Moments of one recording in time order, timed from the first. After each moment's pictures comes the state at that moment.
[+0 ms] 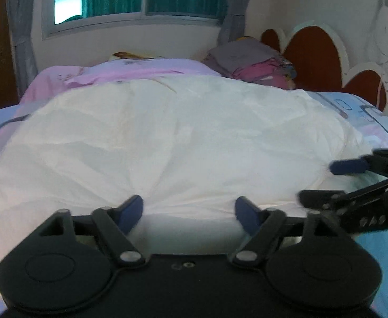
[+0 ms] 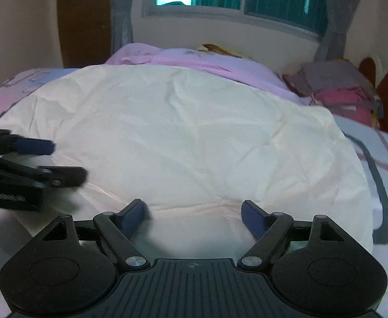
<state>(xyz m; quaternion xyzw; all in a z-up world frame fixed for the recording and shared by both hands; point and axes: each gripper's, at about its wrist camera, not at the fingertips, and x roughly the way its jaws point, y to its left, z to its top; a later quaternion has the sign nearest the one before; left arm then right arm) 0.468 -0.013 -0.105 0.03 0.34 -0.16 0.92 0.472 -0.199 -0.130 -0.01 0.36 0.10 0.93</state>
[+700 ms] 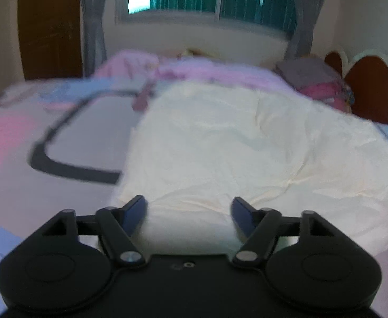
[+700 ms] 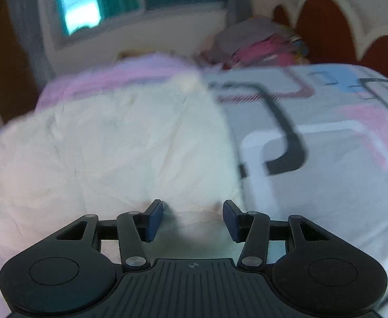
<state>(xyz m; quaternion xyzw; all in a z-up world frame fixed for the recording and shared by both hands) 0.436 0.100 -0.097 -0.02 0.34 -0.03 0.94 0.409 -0.324 -0.118 0.14 0.34 -0.05 0.93</state>
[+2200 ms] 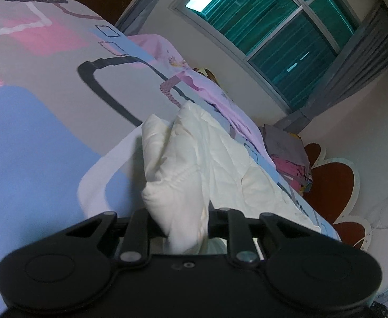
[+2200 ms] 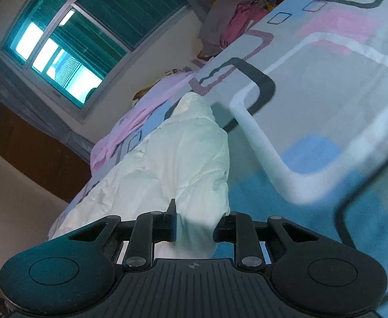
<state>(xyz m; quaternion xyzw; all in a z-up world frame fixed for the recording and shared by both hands) 0.340 0.165 -0.100 -0.33 0.31 -0.05 0.89 0.294 -0.370 -0.121 0.40 0.32 0.02 0.86</state>
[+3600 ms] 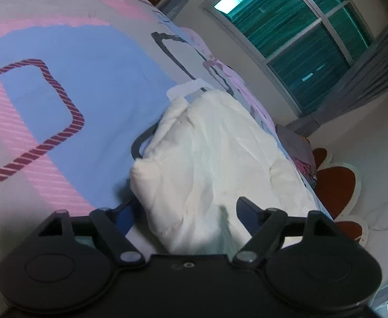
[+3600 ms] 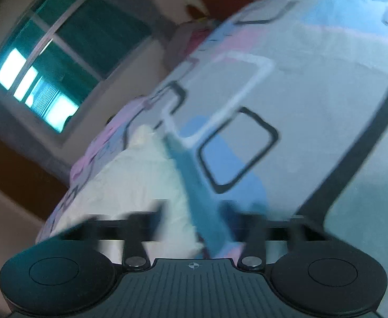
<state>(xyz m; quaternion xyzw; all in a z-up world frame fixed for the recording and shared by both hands) 0.195 0.176 -0.150 -0.37 0.32 -0.02 0.87 0.118 -0.399 -0.118 0.39 0.28 -0.04 0.87</state>
